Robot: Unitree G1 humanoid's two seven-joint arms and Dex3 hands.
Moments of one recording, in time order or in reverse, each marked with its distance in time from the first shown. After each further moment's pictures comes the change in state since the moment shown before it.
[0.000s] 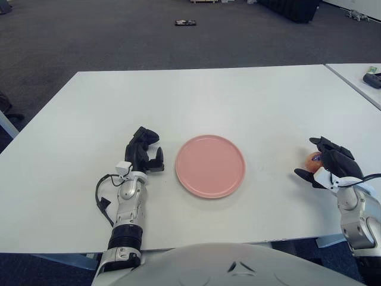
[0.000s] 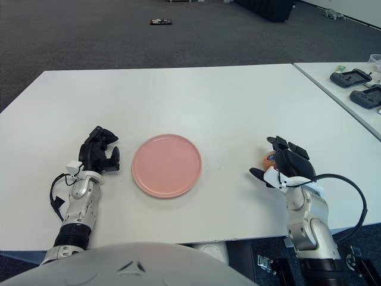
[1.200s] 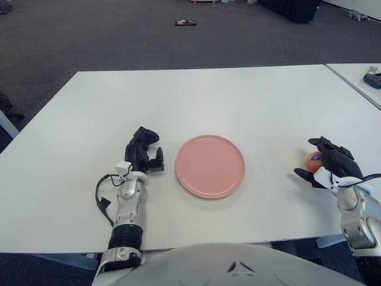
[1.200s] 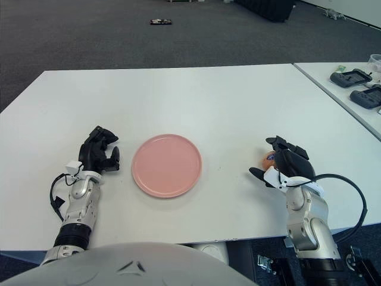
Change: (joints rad) left arm 0.000 -0.002 0.002 -0.004 0.003 0.000 -0.003; right arm 0.001 -0.003 0.001 0.000 0.017 0.001 -0.002
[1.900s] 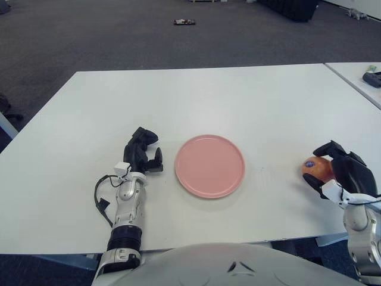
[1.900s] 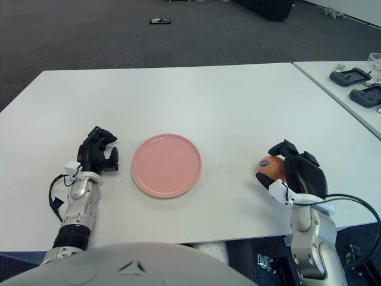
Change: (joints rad) left arm 0.011 -0.005 0.005 -0.013 -0.001 0.002 -0.001; right arm 0.185 0.118 -0.117 -0.194 -0.003 -0.111 -0.332
